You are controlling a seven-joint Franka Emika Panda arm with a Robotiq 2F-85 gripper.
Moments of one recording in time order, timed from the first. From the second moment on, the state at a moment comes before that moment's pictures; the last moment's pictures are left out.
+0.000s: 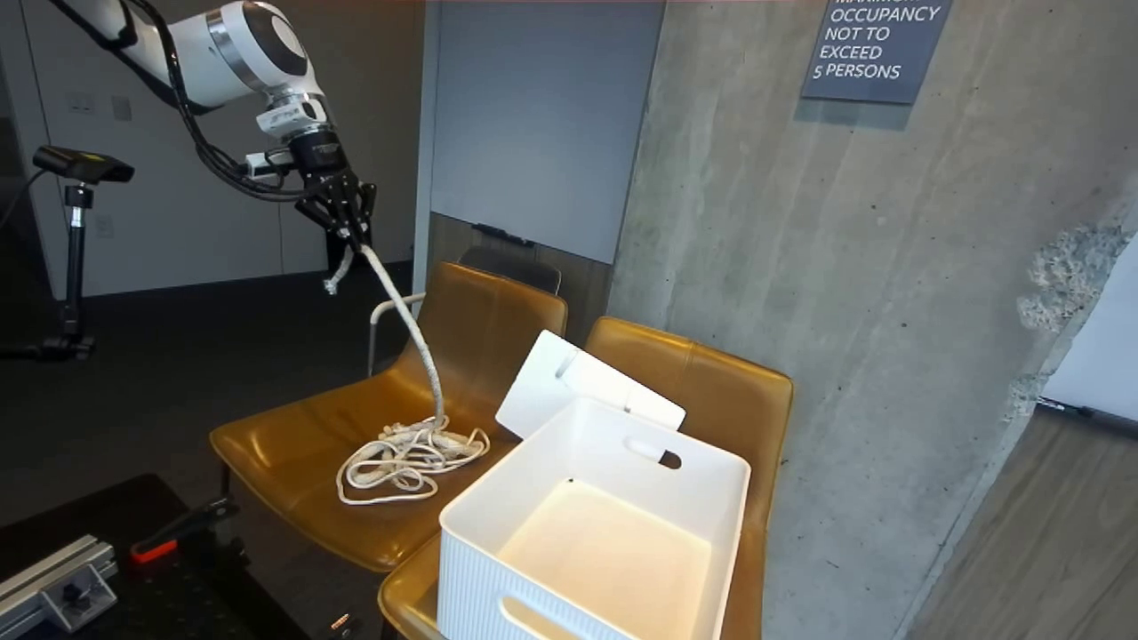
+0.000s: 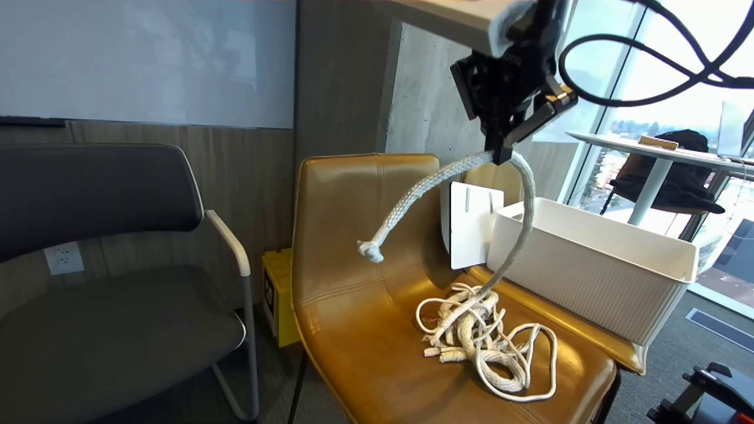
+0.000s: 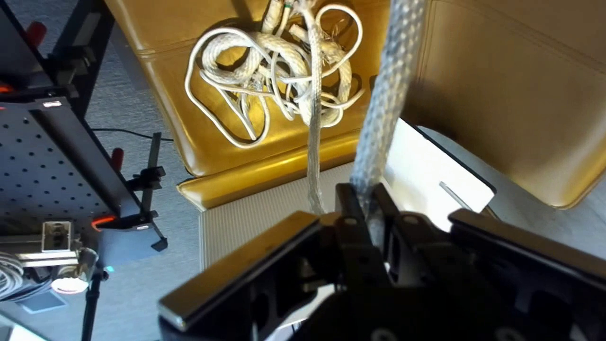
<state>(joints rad) 0.63 0.33 -0.08 -1.60 -0.51 1.81 2.37</state>
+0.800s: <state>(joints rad) 0.30 0.31 0.01 -2.04 -0.49 2.45 2.59</state>
